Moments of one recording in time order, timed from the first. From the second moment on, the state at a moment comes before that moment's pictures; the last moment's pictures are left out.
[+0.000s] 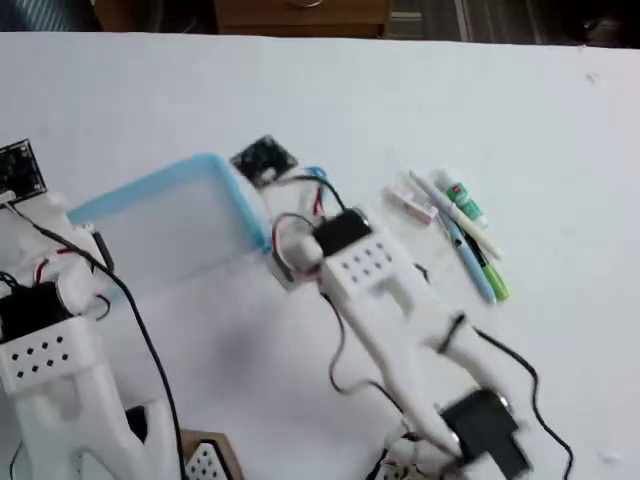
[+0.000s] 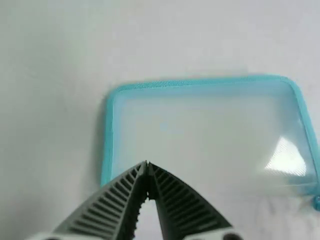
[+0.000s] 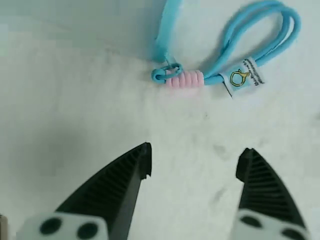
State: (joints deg) left arm -28.5 -48.6 46.2 65.3 7.6; right arm -36.3 -7.4 17.9 67.5 0.7
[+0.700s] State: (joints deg) left arm -28.5 -48.4 46.2 70.1 7.6; right arm -32.4 54.9 -51.0 87.6 -49.5
